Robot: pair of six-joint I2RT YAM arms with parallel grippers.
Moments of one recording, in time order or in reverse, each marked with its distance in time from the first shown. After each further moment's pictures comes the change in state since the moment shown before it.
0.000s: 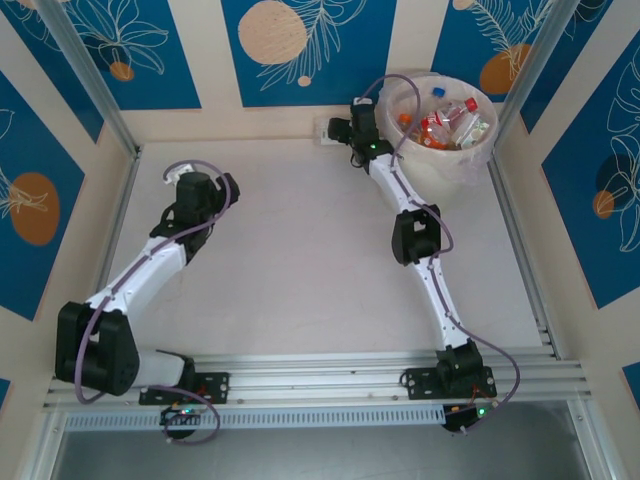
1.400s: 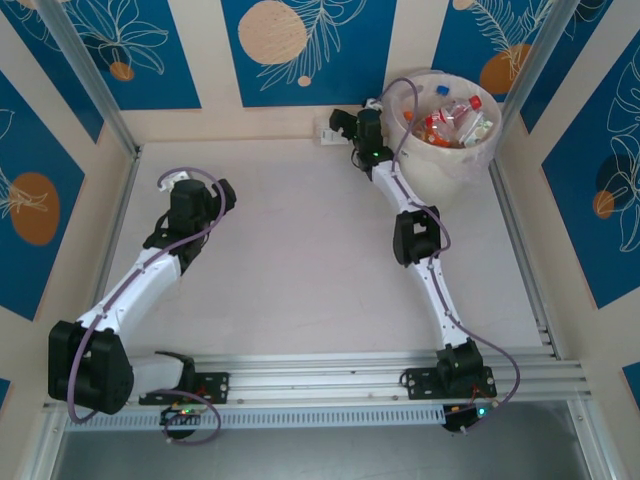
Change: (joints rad) left arm 0.000 -0.090 -0.050 -0.030 0.002 -0.004; right arm -0.037 0.077 -0.009 0.259 -0.010 0.221
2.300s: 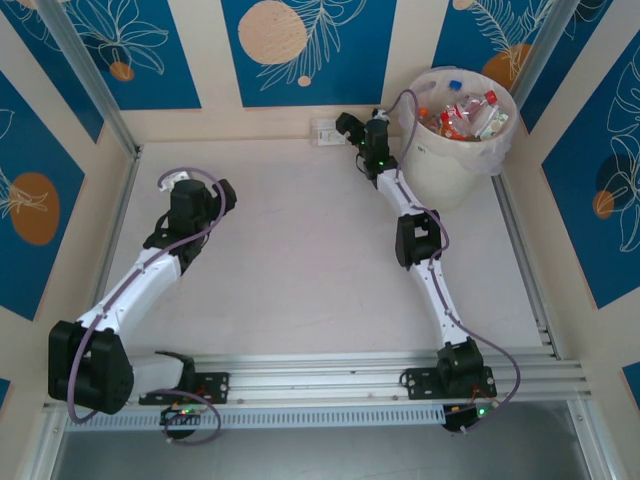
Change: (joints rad) left arm 0.000 0.000 -0.001 -0.001 0.005 -0.001; right arm -0.034 0.105 0.033 0.145 -0.132 0.189
